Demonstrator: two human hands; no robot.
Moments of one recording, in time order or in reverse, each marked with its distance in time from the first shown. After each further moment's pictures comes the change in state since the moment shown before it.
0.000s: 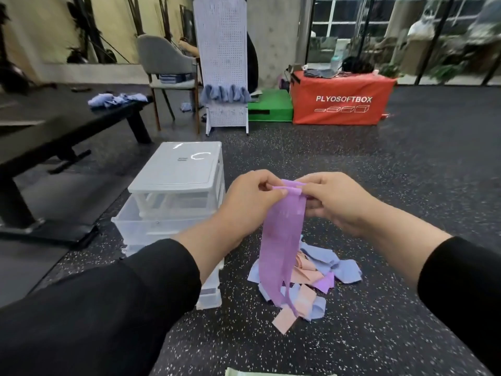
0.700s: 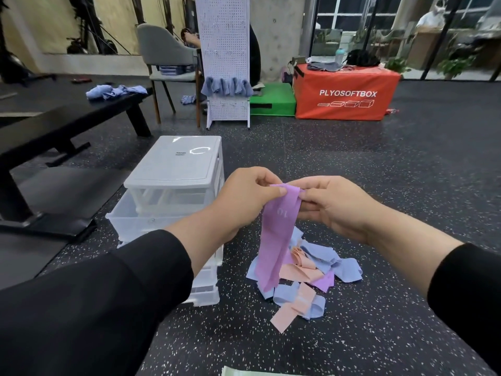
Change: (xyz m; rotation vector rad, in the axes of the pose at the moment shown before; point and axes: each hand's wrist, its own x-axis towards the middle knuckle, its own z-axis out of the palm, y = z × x) left_hand 0.017 -0.007 -0.004 0.030 -0.059 -0.071; right_hand 0.002 0.007 -0.004 0.107 -0.205 -0.015
